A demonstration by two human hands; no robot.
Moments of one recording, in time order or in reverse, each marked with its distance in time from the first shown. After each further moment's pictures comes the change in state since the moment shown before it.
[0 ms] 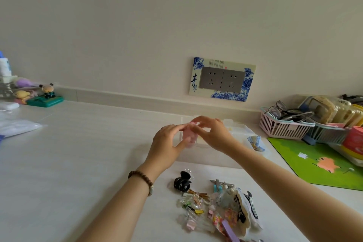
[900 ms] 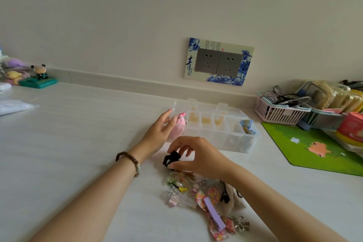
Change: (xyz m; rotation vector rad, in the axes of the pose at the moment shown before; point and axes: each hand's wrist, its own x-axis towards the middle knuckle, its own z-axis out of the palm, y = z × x) left_hand -0.011 0.003 0.012 -0.368 -0.181 -0.320; right_hand -0.090 -0.020 0.011 0.241 -0.325 -0.185
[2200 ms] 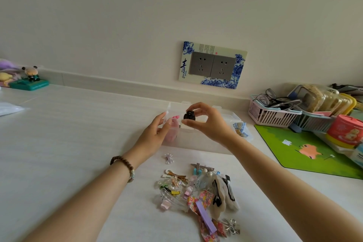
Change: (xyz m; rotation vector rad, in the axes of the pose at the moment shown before) left_hand 0.006 -0.004 0.006 0.030 0.056 -0.027; right_hand 0.040 0.033 -0.058 0.056 0.343 0.167
